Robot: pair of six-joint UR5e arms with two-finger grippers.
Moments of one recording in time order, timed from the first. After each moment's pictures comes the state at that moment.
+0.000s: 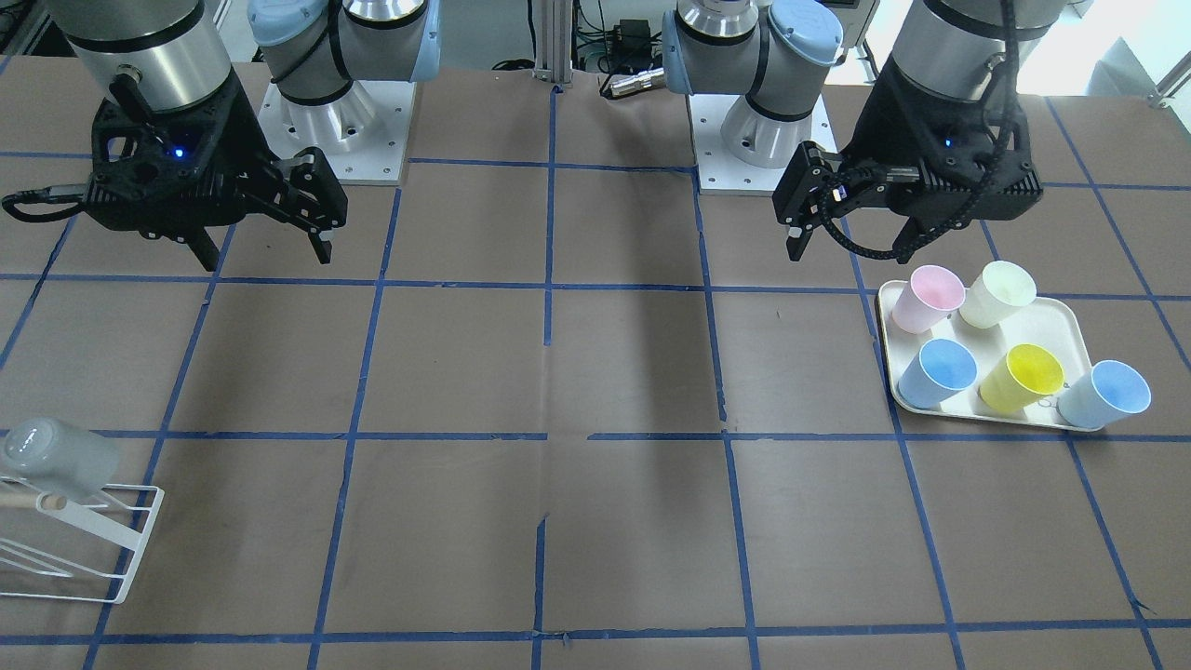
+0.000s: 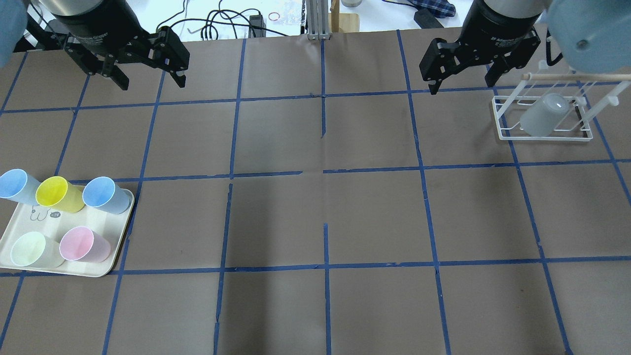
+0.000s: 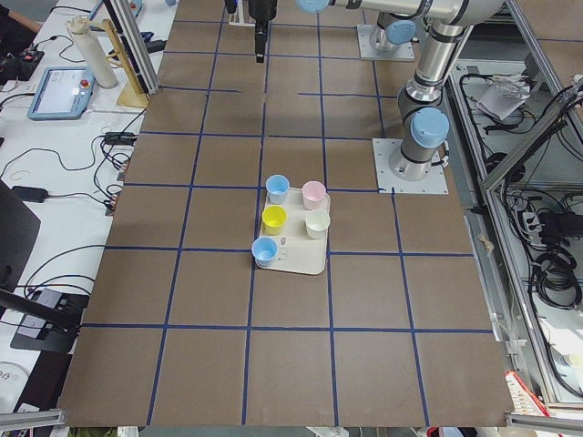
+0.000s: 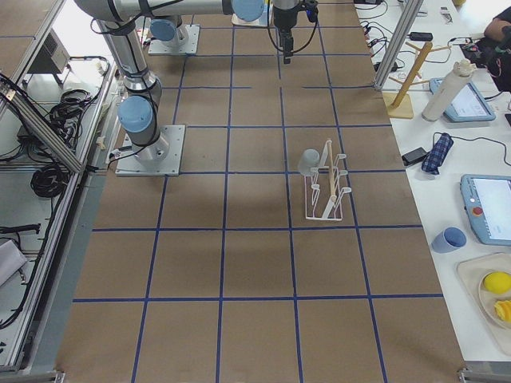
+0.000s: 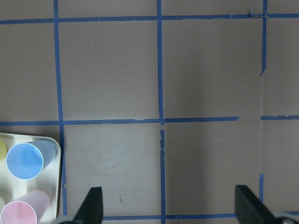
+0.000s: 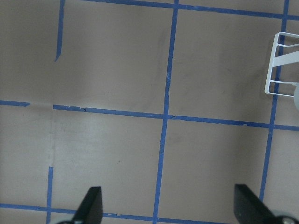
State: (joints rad) left arm -1.55 -1.62 -1.42 -1.58 1.57 0.03; right arm 1.59 -1.53 1.50 -1.63 -1.56 -0.08
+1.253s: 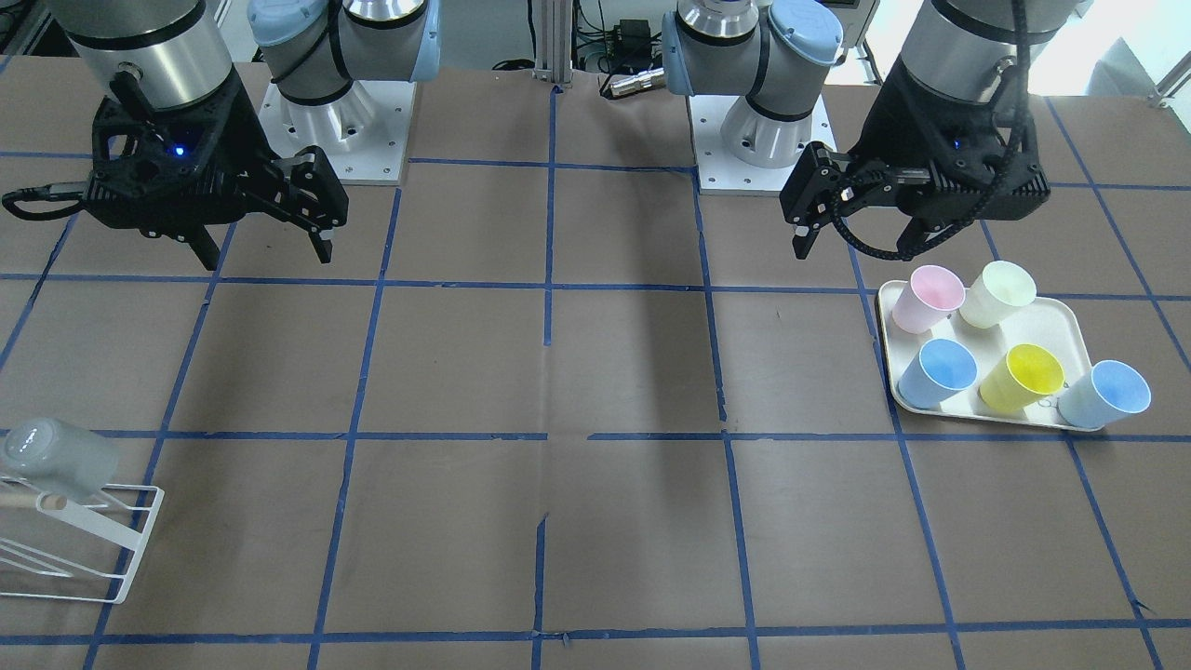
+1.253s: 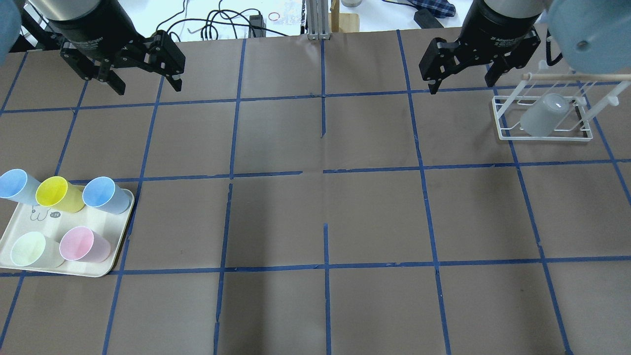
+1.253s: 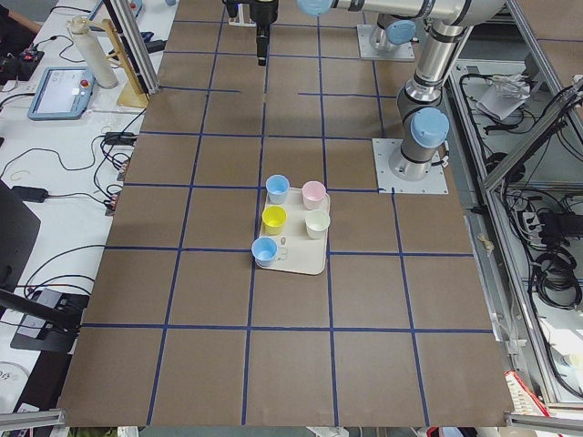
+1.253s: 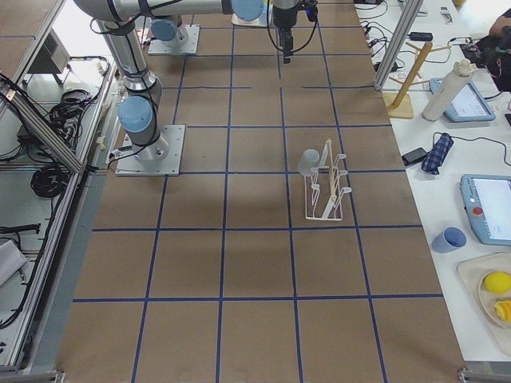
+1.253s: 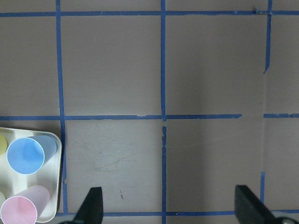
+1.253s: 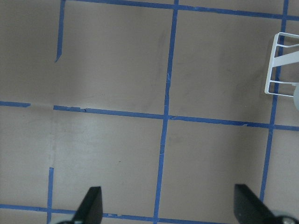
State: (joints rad) left arm -1.53 -1.61 -1.44 -1.59 1.56 0.03; right arm 1.59 -1.53 1.50 -1.63 -1.56 -0.08
